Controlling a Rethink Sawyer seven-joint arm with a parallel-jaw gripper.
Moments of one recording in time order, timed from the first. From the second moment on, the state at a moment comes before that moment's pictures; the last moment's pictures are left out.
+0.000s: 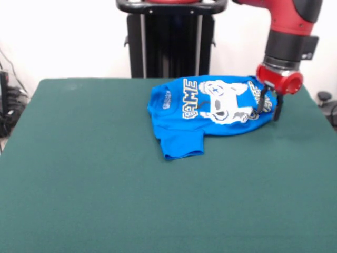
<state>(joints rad) 0.22 -0.59 0.12 2.22 0.89 -0.34 2.34</state>
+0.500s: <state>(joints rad) 0.19 -0.59 0.12 2.22 0.86 -0.34 2.34</state>
